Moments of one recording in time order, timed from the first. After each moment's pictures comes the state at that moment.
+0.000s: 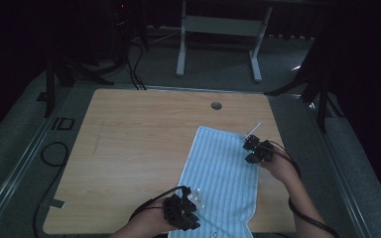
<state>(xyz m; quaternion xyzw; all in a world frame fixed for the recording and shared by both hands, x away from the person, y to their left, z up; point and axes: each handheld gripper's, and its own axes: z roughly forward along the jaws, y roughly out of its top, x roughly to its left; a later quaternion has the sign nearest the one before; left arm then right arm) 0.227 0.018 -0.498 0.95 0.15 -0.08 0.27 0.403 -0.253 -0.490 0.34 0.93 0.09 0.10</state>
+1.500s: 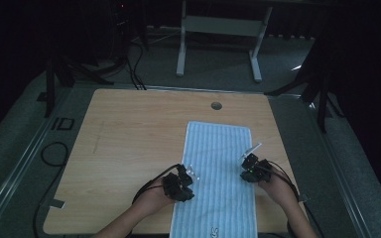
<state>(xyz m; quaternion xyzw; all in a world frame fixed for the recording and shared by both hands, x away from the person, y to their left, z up) 0.291 0.026 -0.520 0.94 0.23 -0.01 0.25 0.349 -0.249 -0.513 0.34 0.93 0.13 0.09</state>
